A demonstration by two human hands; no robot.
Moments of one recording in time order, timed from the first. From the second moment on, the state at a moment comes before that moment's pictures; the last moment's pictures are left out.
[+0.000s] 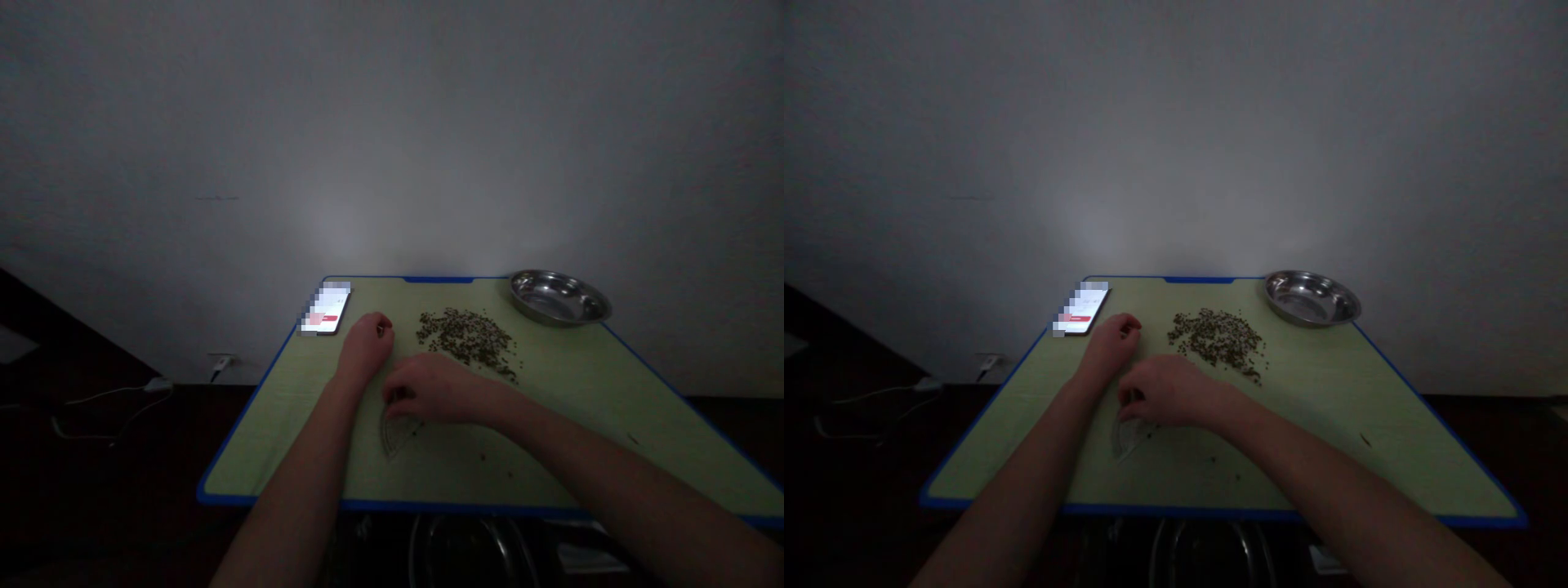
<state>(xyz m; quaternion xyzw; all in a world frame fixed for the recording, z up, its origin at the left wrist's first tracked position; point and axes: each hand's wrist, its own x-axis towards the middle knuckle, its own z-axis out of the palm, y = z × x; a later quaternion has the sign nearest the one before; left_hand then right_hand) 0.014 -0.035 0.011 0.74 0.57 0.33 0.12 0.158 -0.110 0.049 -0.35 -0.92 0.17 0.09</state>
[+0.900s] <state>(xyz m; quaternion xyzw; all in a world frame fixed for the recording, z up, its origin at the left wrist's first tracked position) 0.013 -0.034 0.013 0.74 0.58 0.31 0.13 0.190 -0.131 0.047 -0.36 -0.90 0.23 0.09</state>
